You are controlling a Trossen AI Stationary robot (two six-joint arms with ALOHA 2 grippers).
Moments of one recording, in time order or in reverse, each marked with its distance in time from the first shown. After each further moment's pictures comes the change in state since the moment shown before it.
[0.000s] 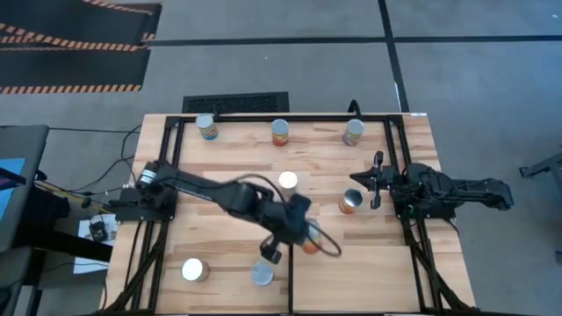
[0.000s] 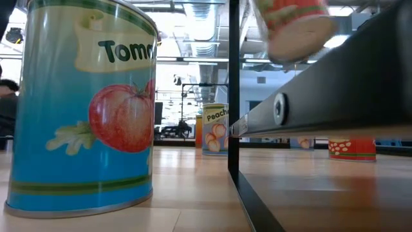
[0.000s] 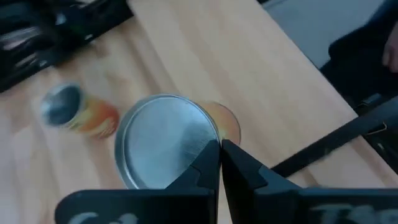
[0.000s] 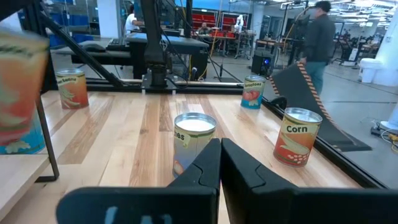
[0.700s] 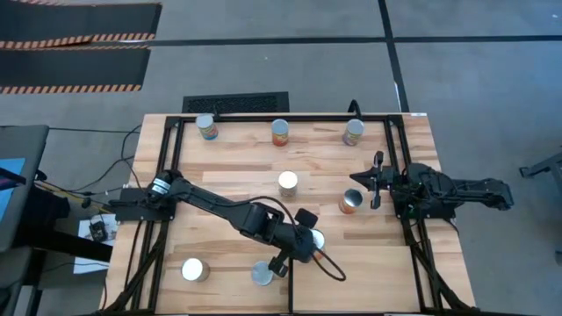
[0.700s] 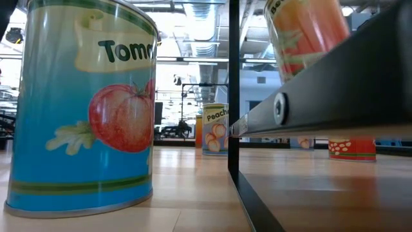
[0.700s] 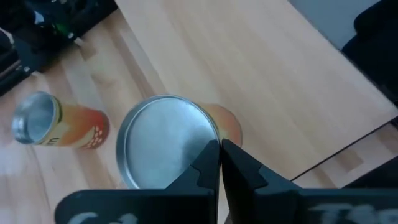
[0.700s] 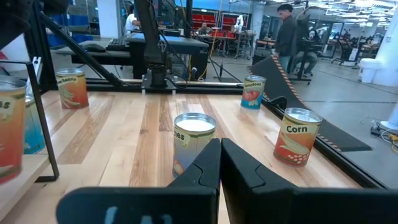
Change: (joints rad) left arm -0.056 0.104 0.001 0.071 -0.098 0.021; right arm 0.000 0.000 0.000 0.000 0.000 0.000
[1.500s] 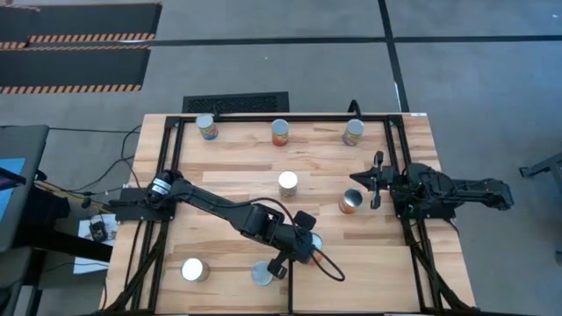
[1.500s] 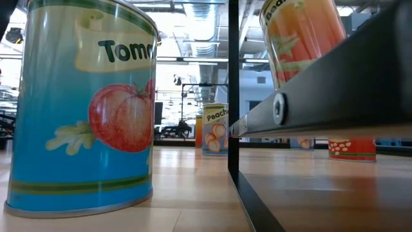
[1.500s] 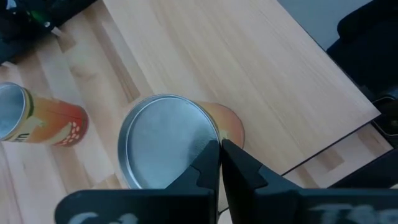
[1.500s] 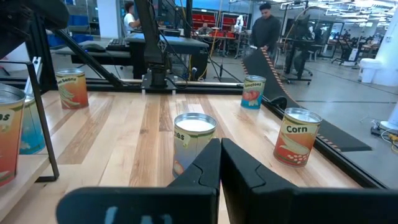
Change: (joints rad) left arm -0.001 0.000 -0.032 0.009 0.043 -0.041; right arm 0.000 0.000 0.000 0.000 0.000 0.000
